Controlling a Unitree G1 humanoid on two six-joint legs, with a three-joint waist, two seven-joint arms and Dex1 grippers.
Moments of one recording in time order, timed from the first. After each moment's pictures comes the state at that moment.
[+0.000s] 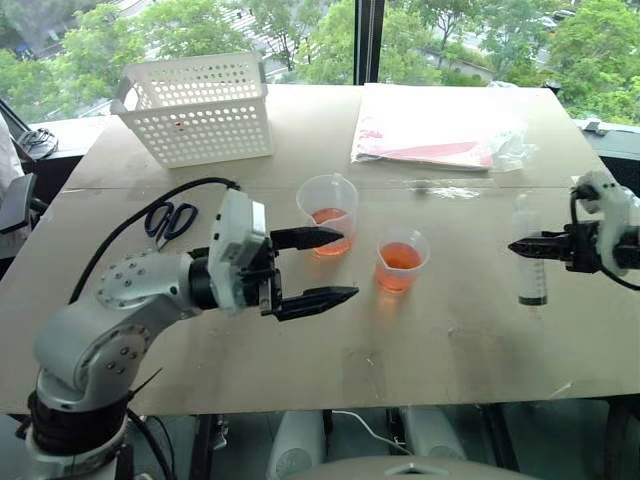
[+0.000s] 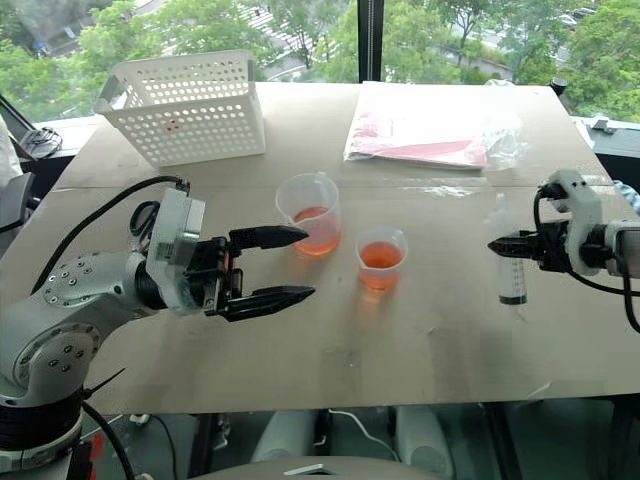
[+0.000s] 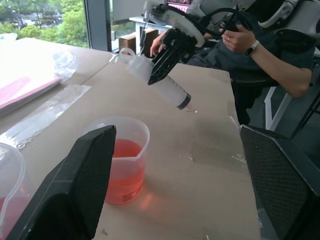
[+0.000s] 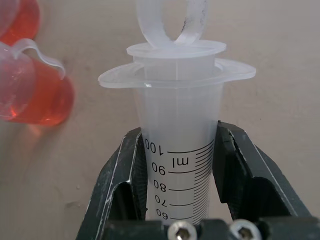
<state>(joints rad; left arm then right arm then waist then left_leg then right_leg) -0.21 0.76 0.22 -0.72 -0.91 0.78 -0.91 -0.57 -1.08 0.03 0.01 0.91 1.27 0.55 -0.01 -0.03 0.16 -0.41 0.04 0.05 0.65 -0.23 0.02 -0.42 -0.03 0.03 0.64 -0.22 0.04</state>
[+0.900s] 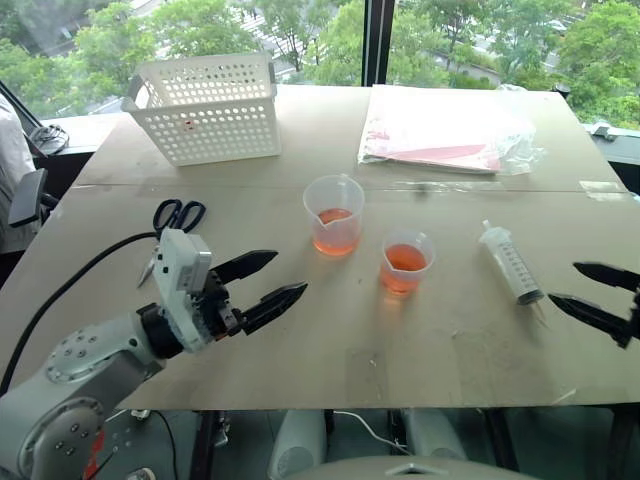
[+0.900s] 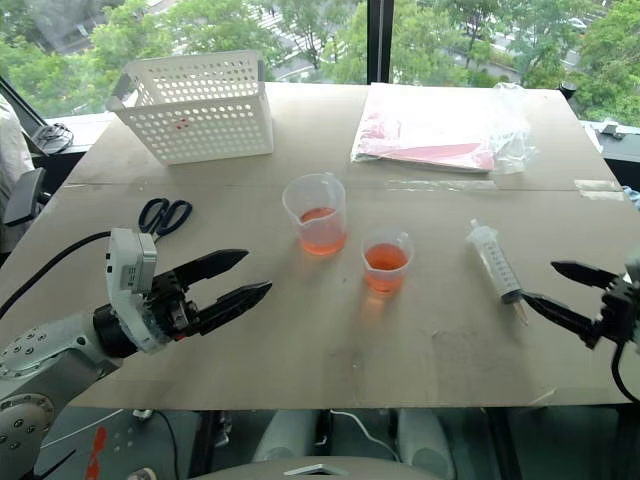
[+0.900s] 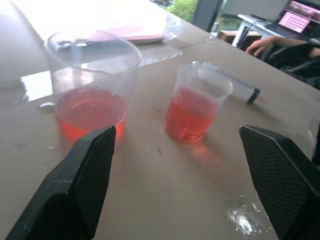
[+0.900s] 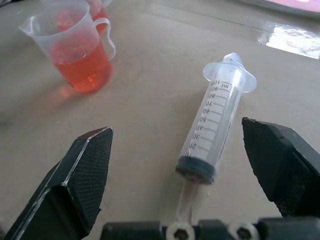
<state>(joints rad) 0.23 0.72 0.49 -0.75 -1.01 0.75 -0.59 0.33 -0.81 -0.69 -0.30 0.64 0.51 1.12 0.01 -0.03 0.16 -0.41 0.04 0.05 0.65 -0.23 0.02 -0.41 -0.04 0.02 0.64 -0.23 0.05</state>
